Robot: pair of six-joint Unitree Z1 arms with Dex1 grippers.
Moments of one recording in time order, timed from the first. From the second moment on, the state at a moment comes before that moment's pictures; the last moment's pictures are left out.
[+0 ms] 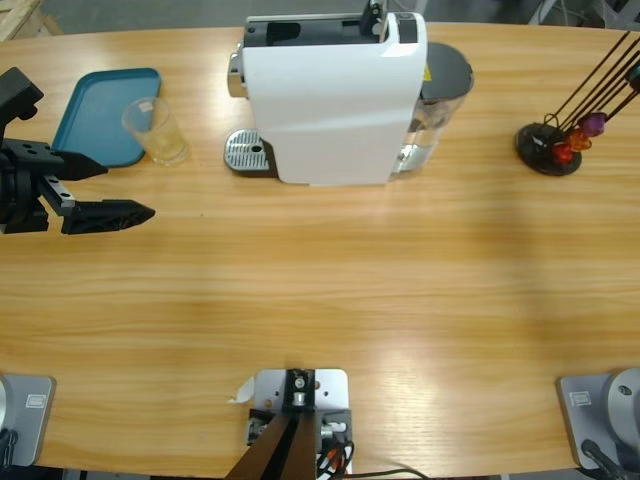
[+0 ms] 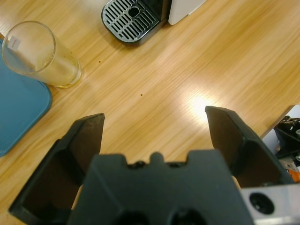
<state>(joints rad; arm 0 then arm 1) -0.78 1.28 -0.85 0.46 0.02 -0.08 0.20 1.34 -0.89 0.36 -0.34 0.38</state>
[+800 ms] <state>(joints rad) -0.78 1.29 -0.85 0.46 0.02 -0.08 0.20 1.31 -1.08 0.56 -0.34 0.35</state>
